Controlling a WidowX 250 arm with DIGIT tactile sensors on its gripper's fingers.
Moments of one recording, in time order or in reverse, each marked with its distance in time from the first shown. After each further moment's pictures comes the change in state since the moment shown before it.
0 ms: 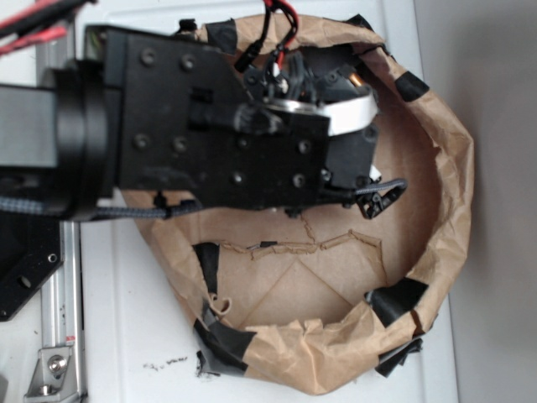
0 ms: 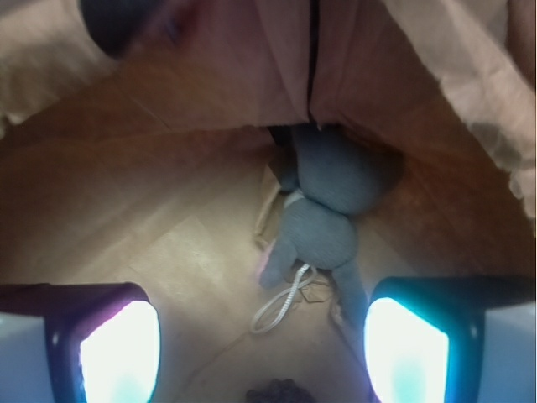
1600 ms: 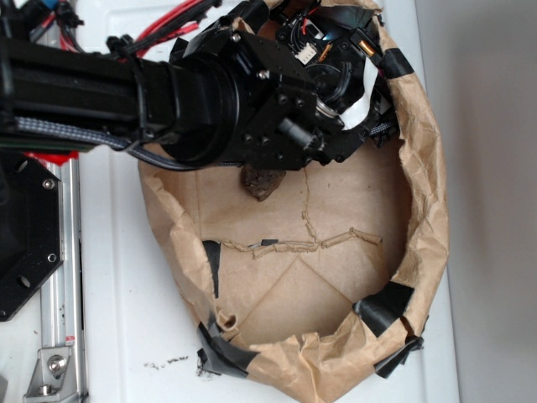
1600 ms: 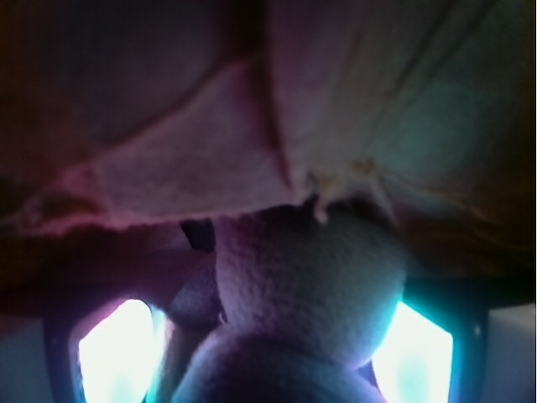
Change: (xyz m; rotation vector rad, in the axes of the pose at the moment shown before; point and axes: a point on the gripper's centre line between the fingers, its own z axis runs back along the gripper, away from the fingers) arm 0.045 0.048 -0.090 0.173 -0.241 0.041
